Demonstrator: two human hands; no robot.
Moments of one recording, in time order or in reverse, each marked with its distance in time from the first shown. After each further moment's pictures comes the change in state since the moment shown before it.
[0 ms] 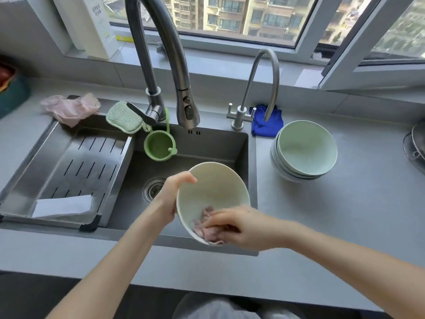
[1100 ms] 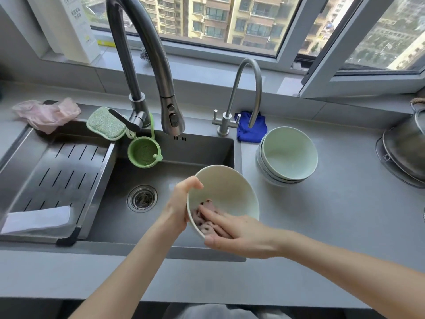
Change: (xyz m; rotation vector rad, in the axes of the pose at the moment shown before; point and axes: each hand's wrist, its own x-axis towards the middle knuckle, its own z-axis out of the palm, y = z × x) left_hand 0.004 0.001 0.044 -0.172 -0.050 0.017; right_hand -0.015 0.005 -0.002 0.075 -0.089 0.283
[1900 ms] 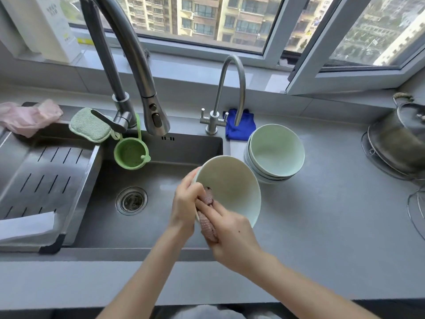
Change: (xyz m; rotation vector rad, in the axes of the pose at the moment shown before) left_hand 0.007 -0.020 0.035 -0.060 -0.075 0.397; right_hand -0.001 -0.009 0.031 -0.082 0.686 -0.072
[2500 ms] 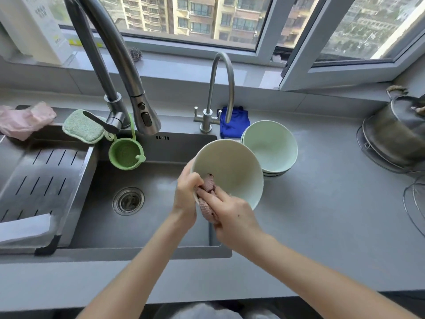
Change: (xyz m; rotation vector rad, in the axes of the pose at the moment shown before) left_hand 0.010 0.003 0.018 -0.085 0.009 0.008; right_hand 0.009 0.017 -0.015 -0.093 0.048 -0.025
